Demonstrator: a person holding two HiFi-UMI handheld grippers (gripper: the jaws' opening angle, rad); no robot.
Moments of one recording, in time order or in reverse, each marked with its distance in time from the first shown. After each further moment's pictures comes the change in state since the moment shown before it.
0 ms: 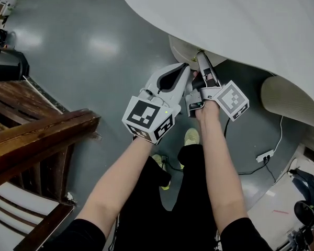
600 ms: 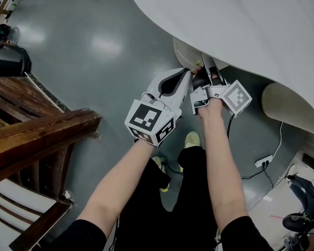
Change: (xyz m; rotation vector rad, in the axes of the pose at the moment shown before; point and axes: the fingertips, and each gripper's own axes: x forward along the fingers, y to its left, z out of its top) left arm -0.007 0.011 -0.006 -0.009 0.008 0.029; right arm 0.021 0.002 0.004 0.127 -0.002 0.113
